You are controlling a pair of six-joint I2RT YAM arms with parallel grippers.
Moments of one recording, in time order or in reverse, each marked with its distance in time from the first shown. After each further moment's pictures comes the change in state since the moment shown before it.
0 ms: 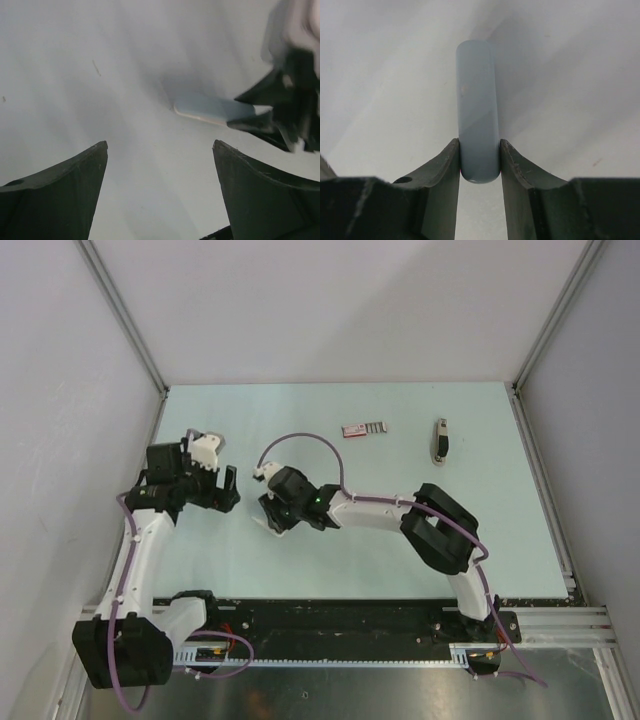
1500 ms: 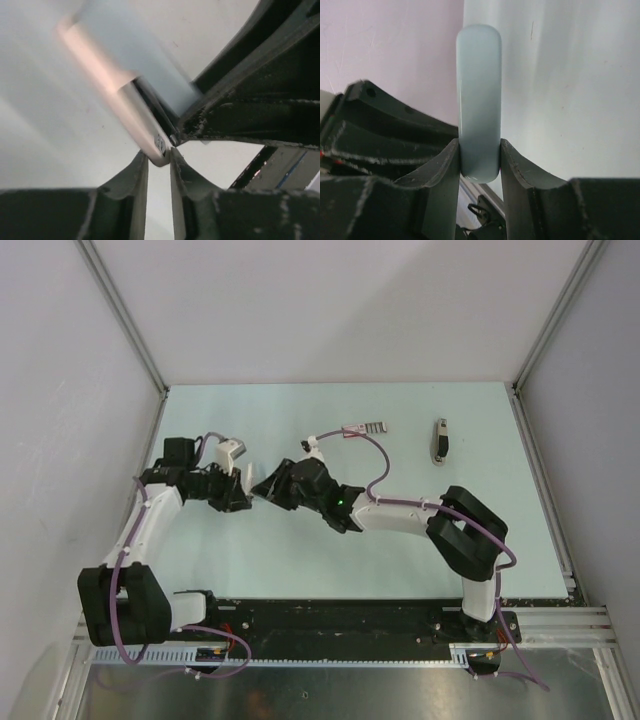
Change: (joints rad) left arm -0.013 0.219 0.046 -0.095 0.374 0.158; right arm -0.036 -0.164 -0.198 0.436 0.132 1.000
